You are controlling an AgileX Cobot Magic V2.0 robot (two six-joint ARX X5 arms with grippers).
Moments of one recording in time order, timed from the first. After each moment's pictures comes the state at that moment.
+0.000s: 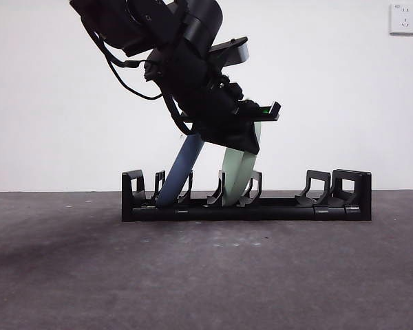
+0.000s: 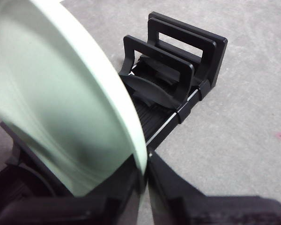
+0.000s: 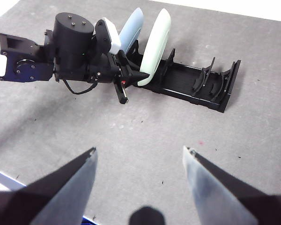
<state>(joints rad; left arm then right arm) -0.68 1.95 1.37 0.09 0.02 0.11 0.41 0.85 1.60 -1.35 -0.09 0.02</state>
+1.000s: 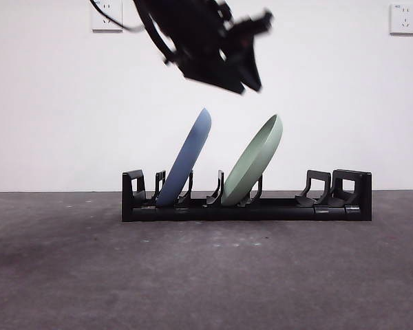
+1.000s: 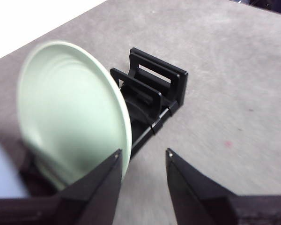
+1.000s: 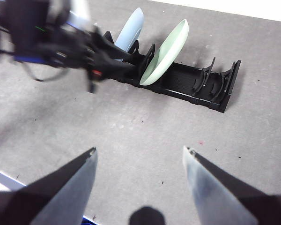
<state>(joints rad) -0.71 1.69 1.37 -0.17 0.06 0.08 0.41 0.85 1.60 -1.35 -0.09 0.01</state>
